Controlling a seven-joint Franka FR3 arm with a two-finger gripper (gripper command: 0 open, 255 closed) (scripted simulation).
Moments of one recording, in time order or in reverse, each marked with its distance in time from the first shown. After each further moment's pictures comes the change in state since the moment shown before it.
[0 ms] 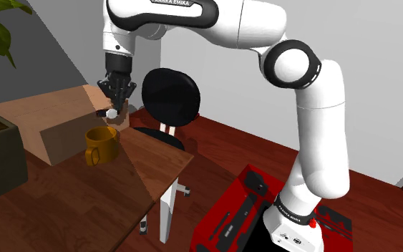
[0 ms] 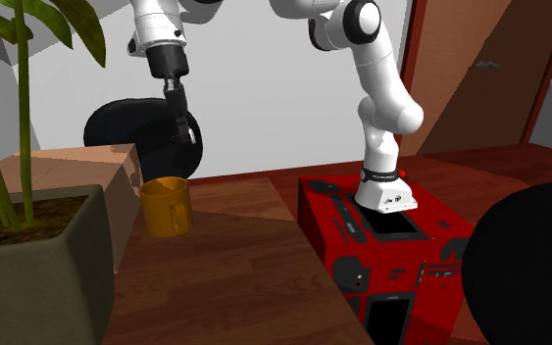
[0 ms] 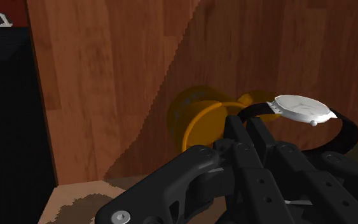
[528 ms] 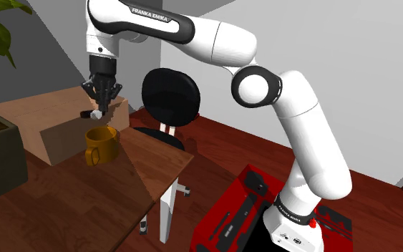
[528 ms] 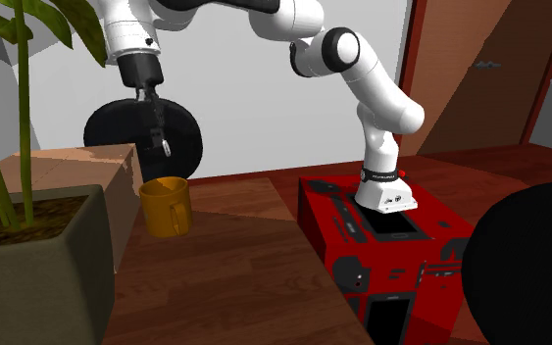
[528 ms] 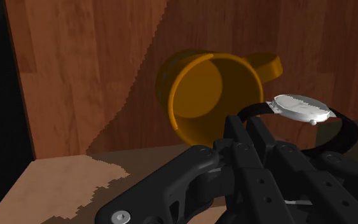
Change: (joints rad) arm 0.060 0.290 -0.006 0.430 -0.046 -0.137 0.041
